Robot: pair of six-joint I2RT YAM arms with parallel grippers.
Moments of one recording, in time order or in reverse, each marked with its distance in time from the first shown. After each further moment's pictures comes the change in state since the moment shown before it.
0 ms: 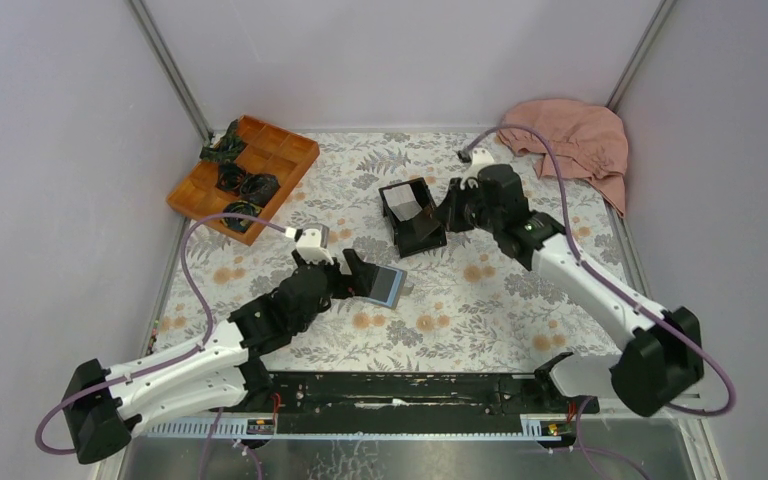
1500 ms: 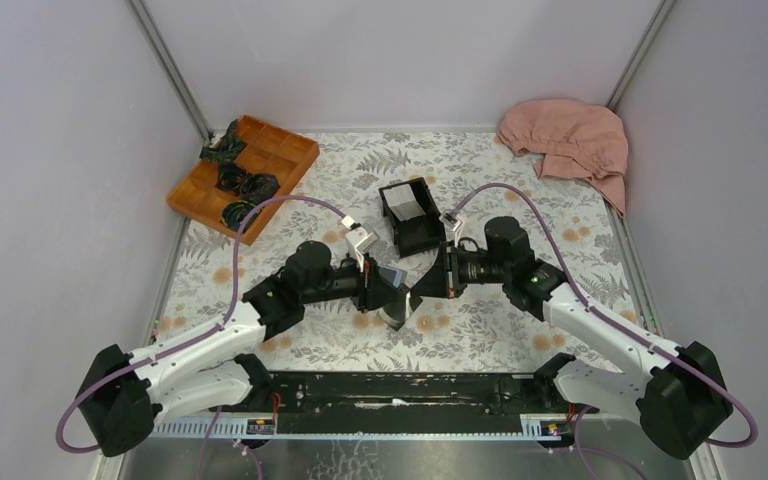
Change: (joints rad) left arm 0.135 0.163 0.085 0.159 0.954 0.241; right arm 0.095 -0.285 -0.439 0.228 -0.637 0.258
